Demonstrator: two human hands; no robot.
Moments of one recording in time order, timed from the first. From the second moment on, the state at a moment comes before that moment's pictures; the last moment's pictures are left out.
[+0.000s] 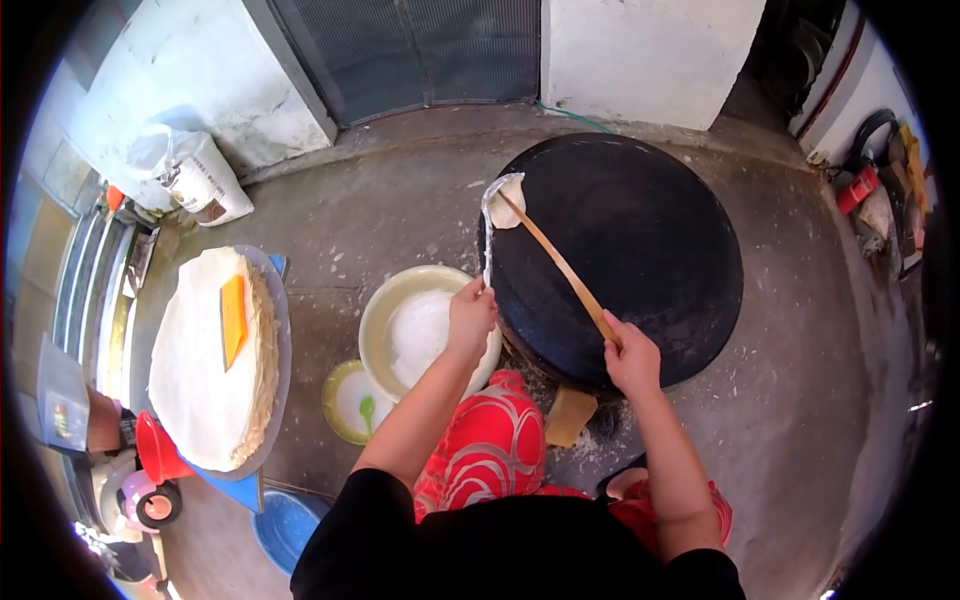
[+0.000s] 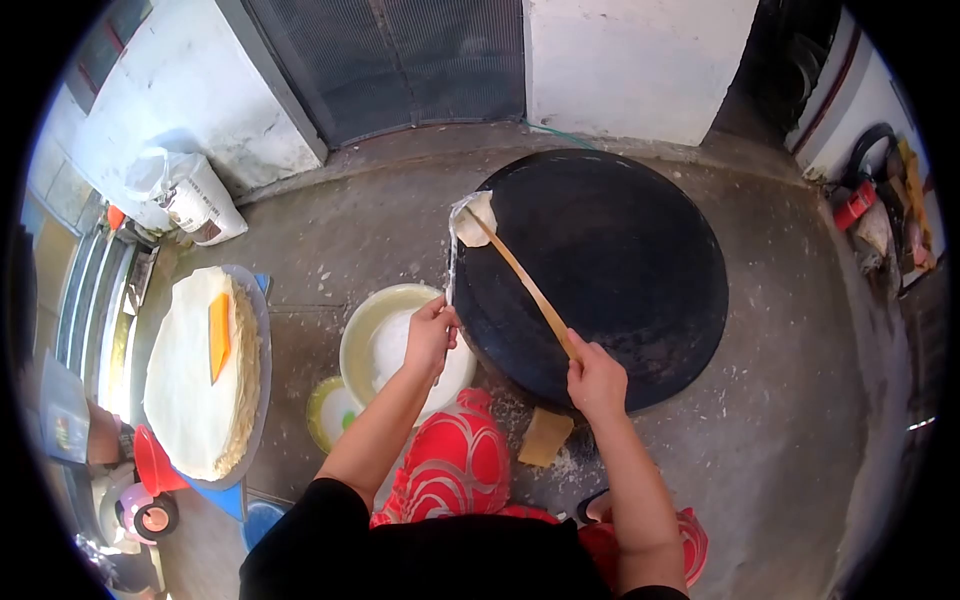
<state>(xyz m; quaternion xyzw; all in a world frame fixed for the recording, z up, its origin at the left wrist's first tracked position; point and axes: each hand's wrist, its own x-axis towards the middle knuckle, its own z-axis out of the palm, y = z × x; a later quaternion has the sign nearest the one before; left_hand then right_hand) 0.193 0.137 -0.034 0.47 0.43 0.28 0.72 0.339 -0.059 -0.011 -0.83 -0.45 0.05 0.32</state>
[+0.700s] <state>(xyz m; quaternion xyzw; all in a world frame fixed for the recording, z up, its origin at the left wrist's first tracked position) 0.227 0.215 0.051 0.02 0.11 0.10 0.99 0.358 -0.061 -0.029 -0.75 -0.63 -0.14 0.12</state>
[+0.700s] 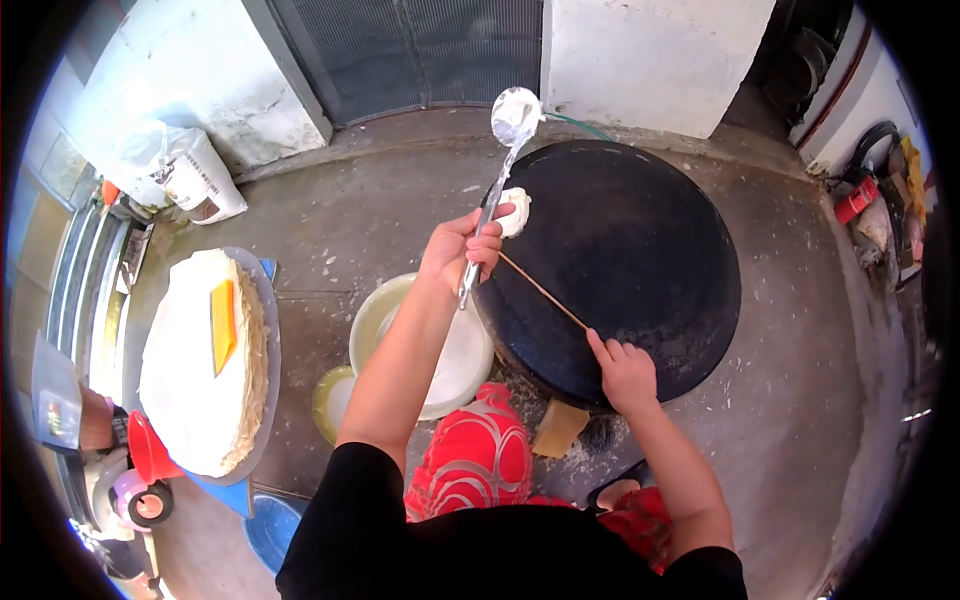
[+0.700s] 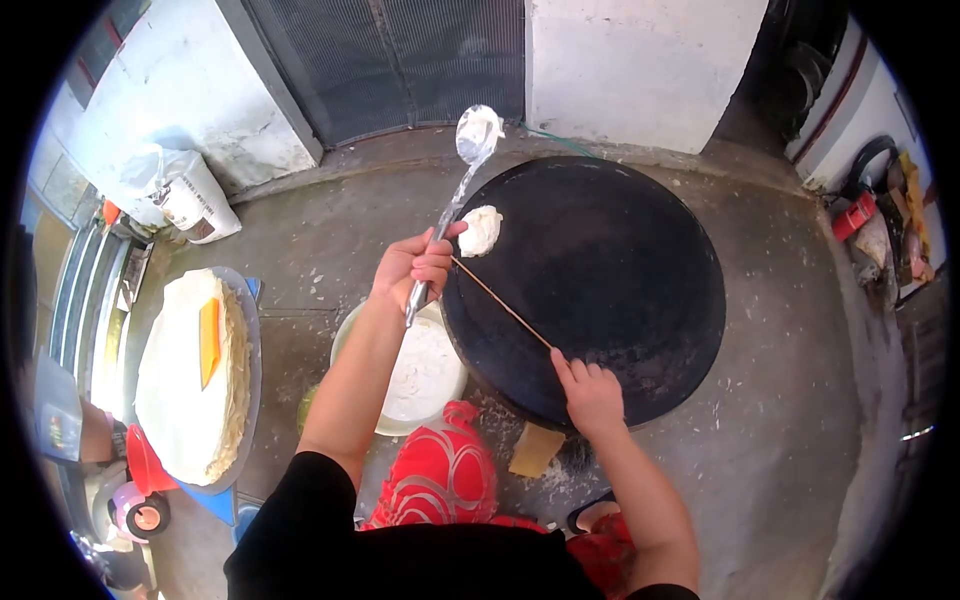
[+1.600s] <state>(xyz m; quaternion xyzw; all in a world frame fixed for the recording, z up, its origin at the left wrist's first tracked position) 0.032 0.116 -0.069 -0.27 0.30 0.25 0.88 0.409 0.017 -0.054 -0.86 -0.42 -0.05 0.28</state>
